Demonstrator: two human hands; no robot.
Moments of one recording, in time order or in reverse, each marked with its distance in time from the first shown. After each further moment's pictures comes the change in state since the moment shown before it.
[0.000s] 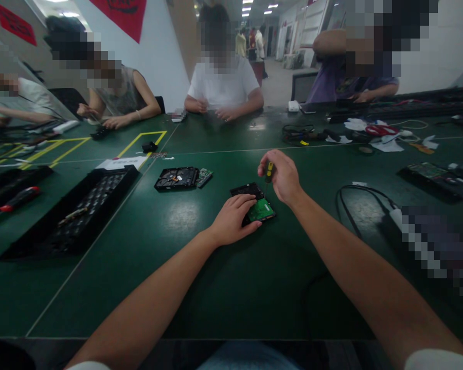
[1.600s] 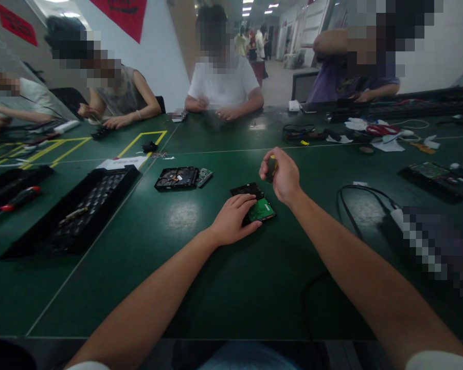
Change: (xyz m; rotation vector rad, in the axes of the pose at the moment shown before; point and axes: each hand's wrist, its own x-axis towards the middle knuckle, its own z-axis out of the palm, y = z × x) left_hand 0.000 0.002 -0.002 0.004 -0.011 -0.011; right_hand 0.001 0.003 0.004 0.074 0.073 0.030
